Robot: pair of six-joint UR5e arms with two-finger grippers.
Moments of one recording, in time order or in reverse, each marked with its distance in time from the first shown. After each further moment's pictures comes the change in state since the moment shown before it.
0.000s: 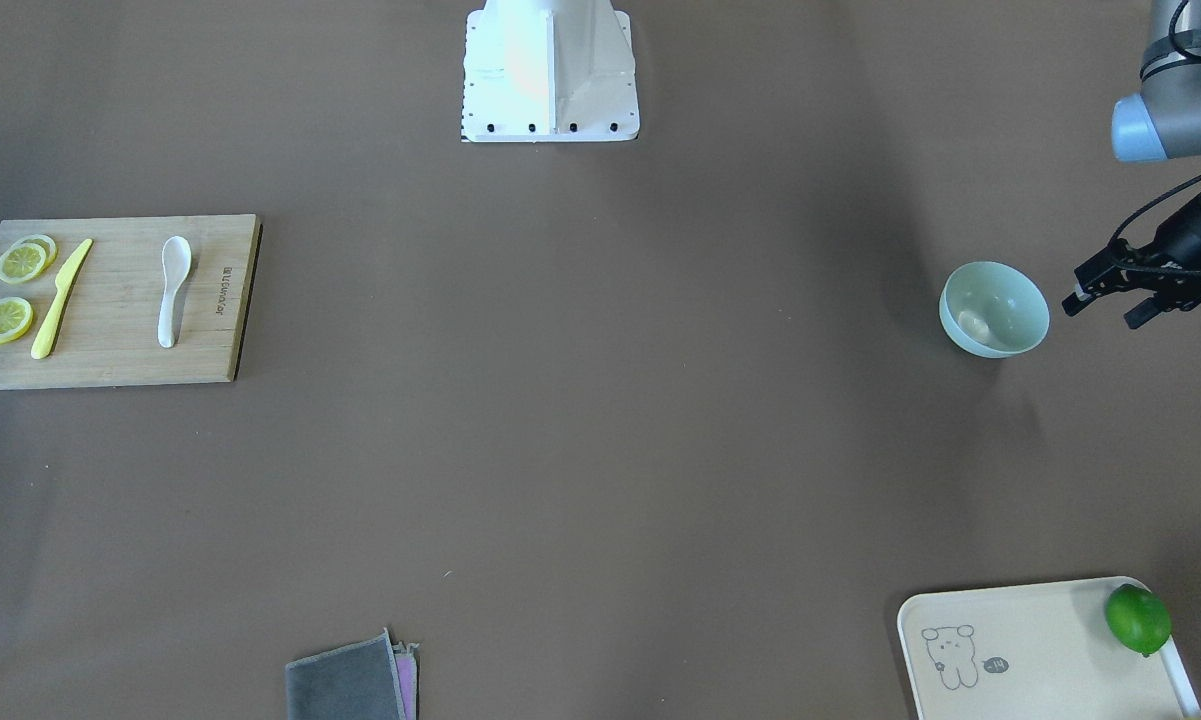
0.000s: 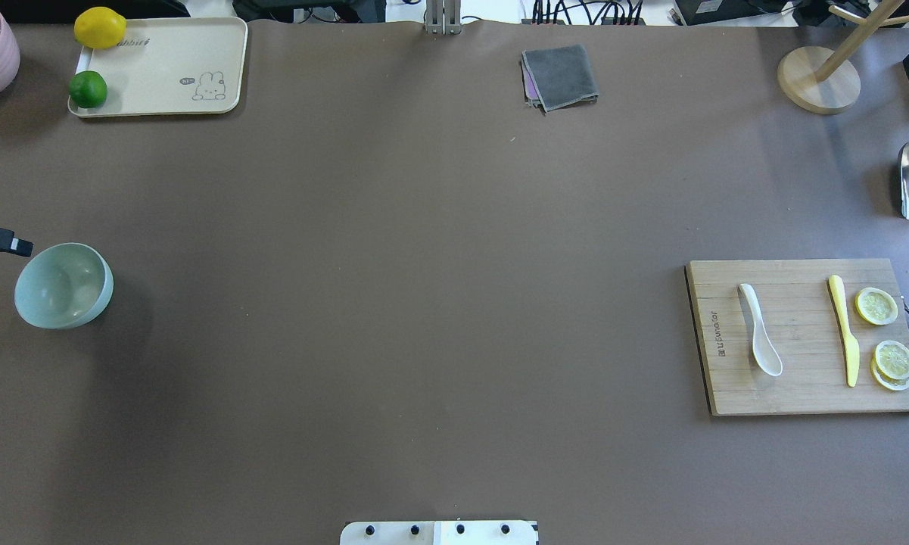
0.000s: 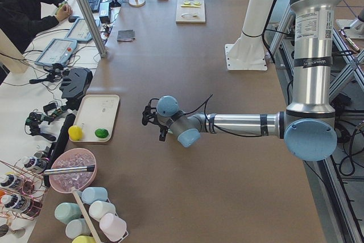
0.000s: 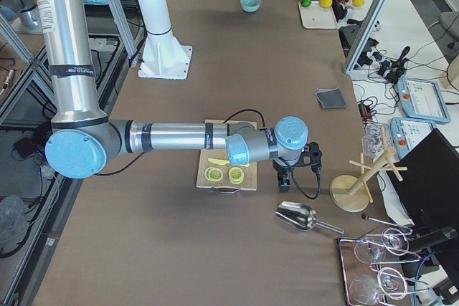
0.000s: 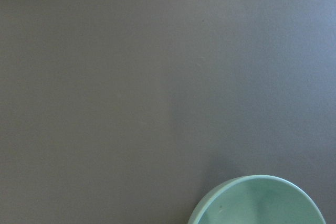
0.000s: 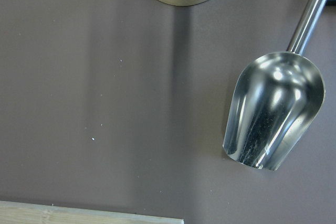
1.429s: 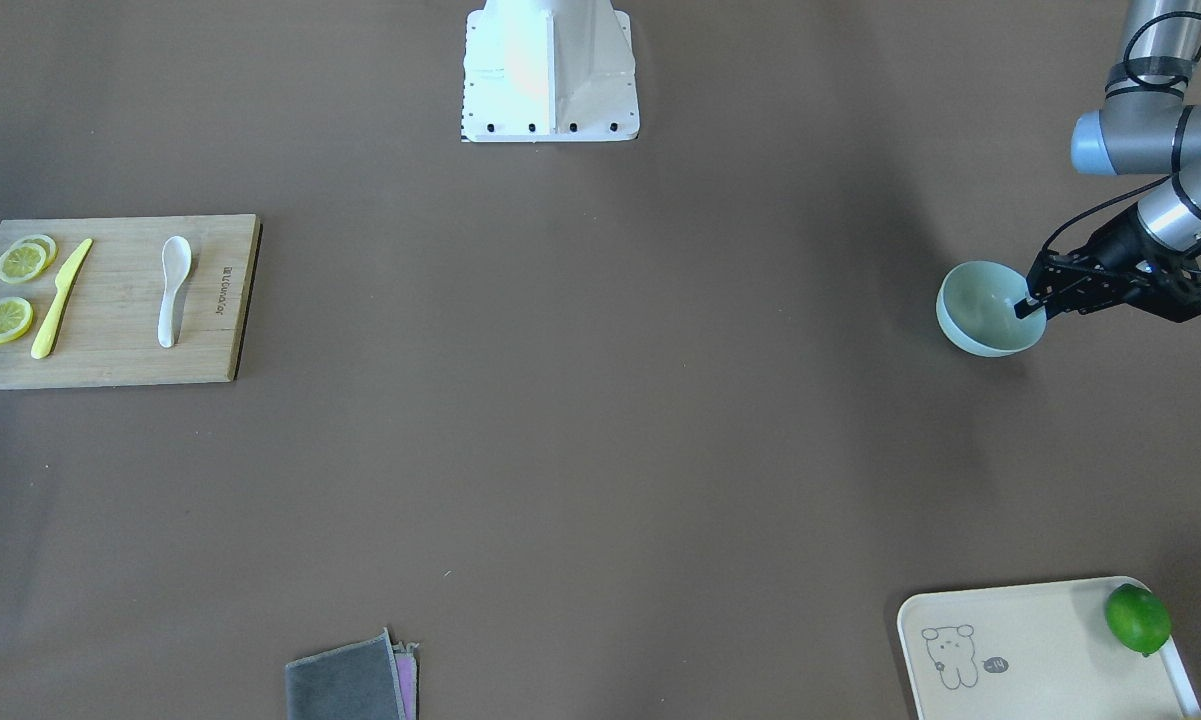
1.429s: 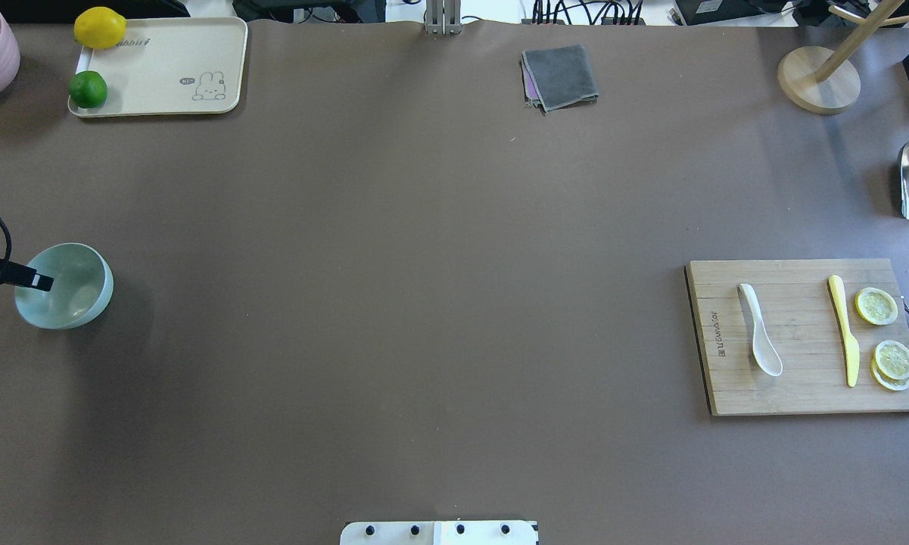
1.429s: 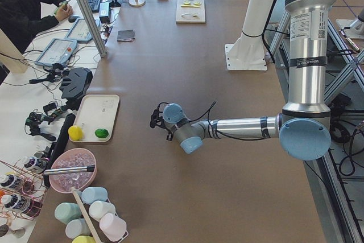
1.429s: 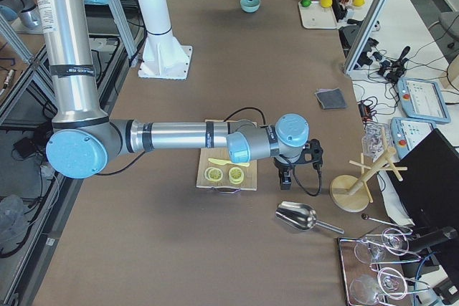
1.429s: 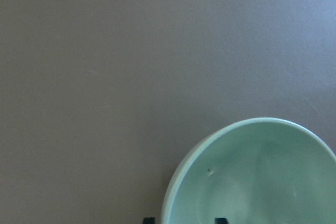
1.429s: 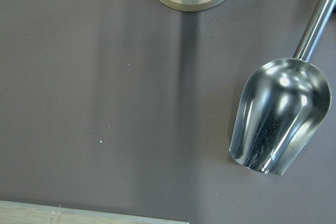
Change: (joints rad) left arm 0.078 0.012 0.079 -0.143 -0.009 -0.006; right arm 0.000 0.007 0.008 0.000 0.004 0.001
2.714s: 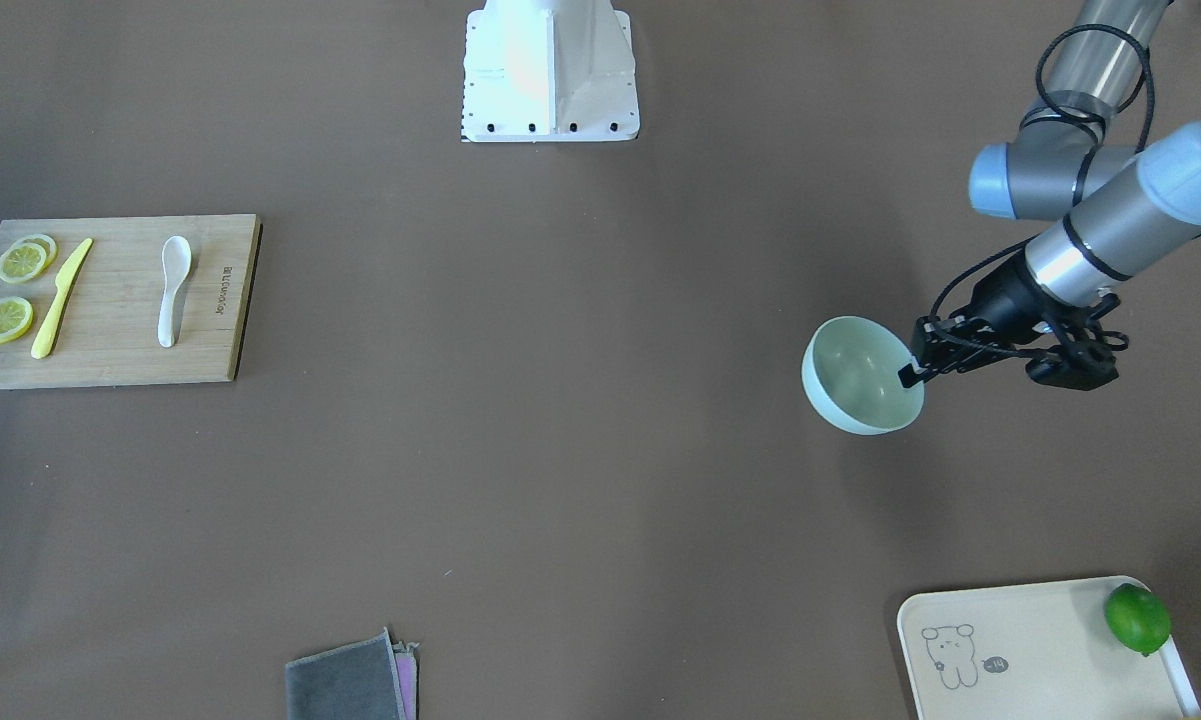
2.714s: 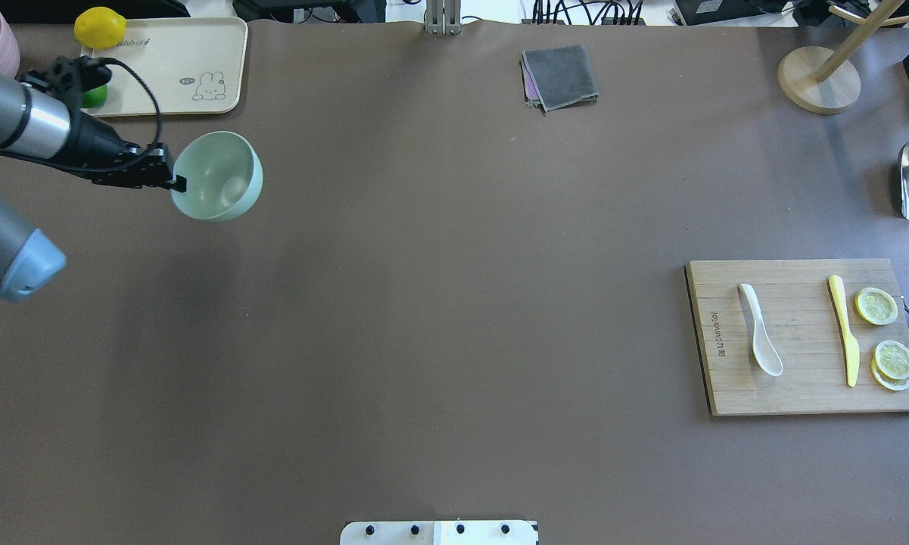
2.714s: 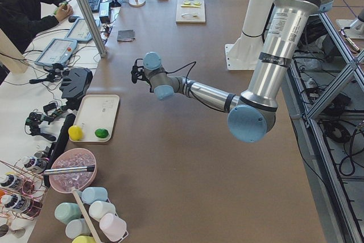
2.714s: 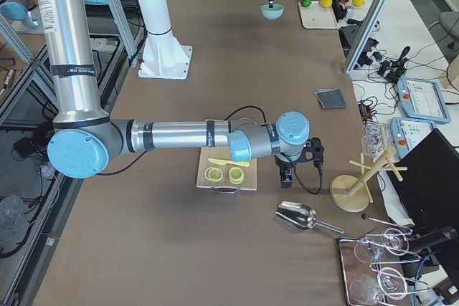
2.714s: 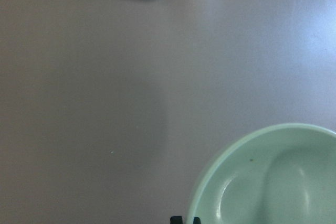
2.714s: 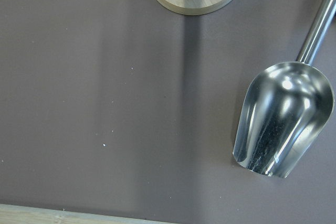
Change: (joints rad) left arm 0.087 -0.384 -0.119 0.325 0.109 -0.410; right arm -0.005 0.004 0.005 0.002 -0.002 0.020
